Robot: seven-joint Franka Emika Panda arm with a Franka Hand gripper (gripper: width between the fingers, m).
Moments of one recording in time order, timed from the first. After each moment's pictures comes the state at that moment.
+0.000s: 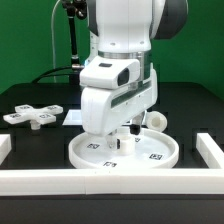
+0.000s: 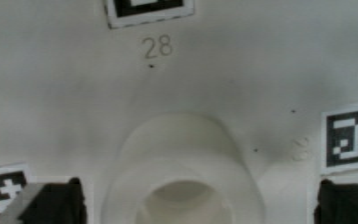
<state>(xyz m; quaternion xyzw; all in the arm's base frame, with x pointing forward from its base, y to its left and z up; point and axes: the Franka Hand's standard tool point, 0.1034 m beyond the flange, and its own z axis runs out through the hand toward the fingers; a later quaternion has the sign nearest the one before) 0.539 0.000 0.019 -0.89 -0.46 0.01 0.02</state>
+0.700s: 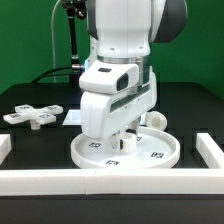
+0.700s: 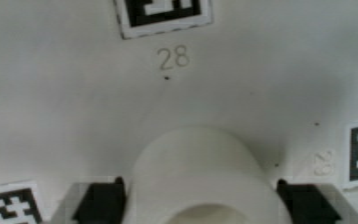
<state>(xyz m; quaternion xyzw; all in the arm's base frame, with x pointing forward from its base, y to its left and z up) 0.537 -0.001 0.015 -0.89 -0.46 0.02 0.02</state>
